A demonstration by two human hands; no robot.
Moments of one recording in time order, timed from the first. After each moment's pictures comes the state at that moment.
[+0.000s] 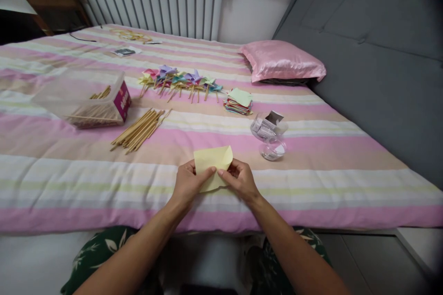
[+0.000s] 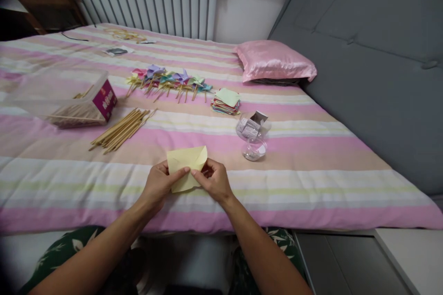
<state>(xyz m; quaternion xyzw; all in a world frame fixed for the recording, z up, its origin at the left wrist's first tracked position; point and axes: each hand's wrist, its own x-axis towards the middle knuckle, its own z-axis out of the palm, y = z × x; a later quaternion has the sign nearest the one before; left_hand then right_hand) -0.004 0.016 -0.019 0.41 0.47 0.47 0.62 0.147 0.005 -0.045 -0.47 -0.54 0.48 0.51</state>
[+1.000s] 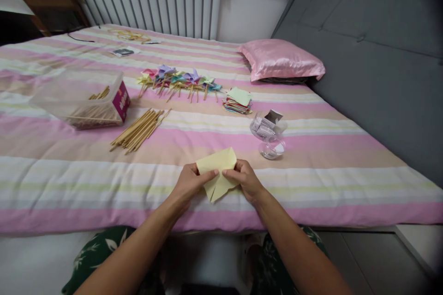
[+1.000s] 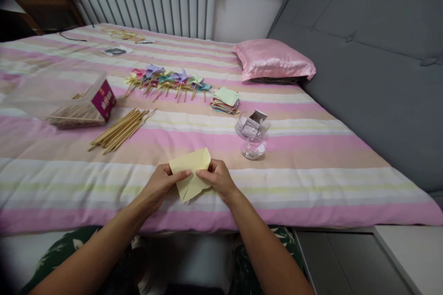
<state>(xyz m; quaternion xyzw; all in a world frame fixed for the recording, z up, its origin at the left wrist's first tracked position) -0.006 0.015 -0.006 0.40 0.45 0.39 0.70 0.152 0.005 -0.027 -0.45 -0.39 0.64 0.49</state>
